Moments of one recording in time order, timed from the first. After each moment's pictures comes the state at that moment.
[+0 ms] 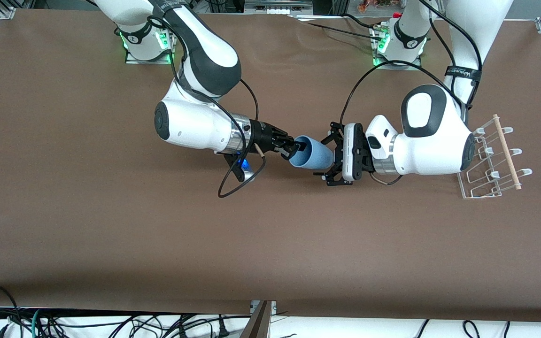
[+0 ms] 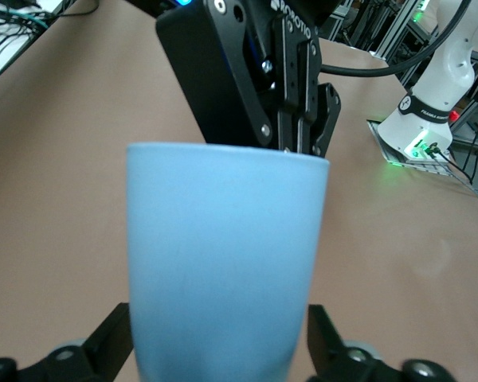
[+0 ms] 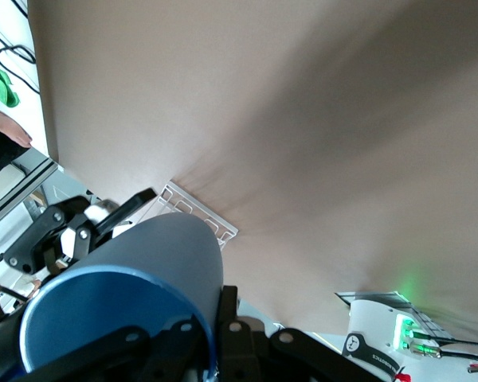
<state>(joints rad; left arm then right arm) -0.18 0.45 -0.19 -1.59 -0.86 1.96 1.52 0.50 0.61 0.20 -1.32 0.89 2.22 0.98</state>
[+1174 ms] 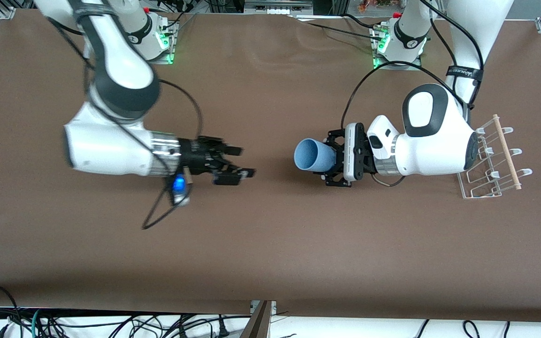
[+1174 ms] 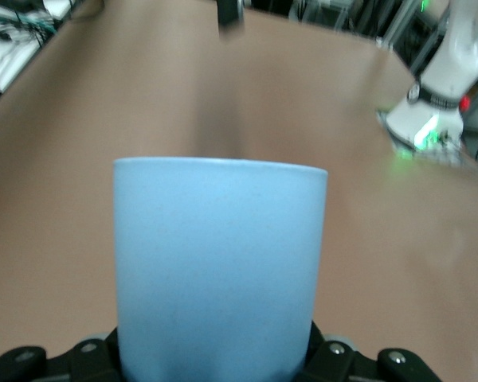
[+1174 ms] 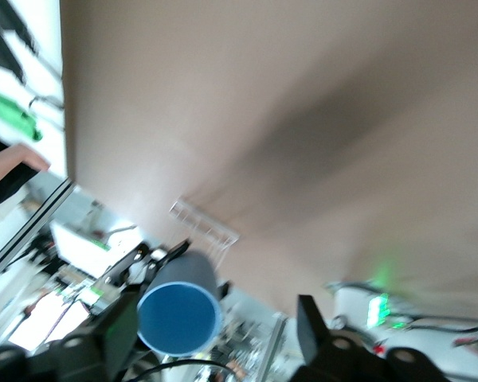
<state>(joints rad) -0.17 0.45 -0.17 -1.57 -0.78 1.95 1.53 0.21 0.55 0.19 -1.27 0.79 1.89 0.98</state>
